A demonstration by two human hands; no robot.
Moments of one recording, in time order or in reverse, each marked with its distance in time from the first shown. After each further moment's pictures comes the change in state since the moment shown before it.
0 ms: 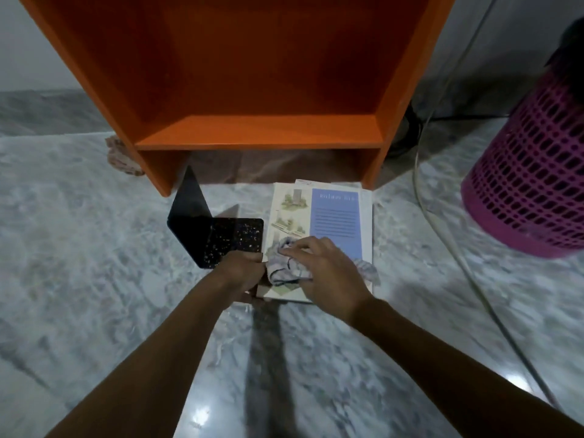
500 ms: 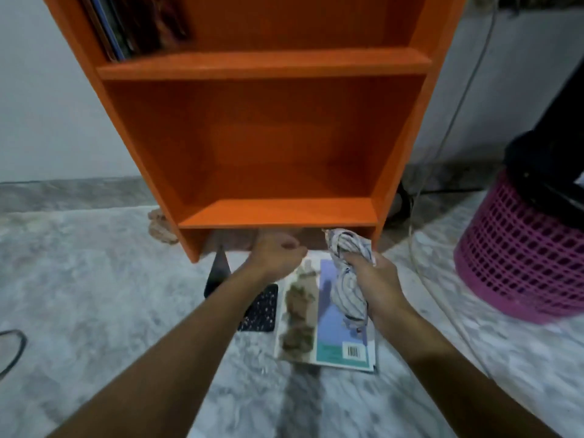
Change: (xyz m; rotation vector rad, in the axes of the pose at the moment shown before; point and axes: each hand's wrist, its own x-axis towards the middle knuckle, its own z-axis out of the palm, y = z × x) left_hand -0.063 0.142 -0.018 0.371 0.135 0.456; right_hand 0.030 -0.039 -0.129 1.072 0.433 0.681
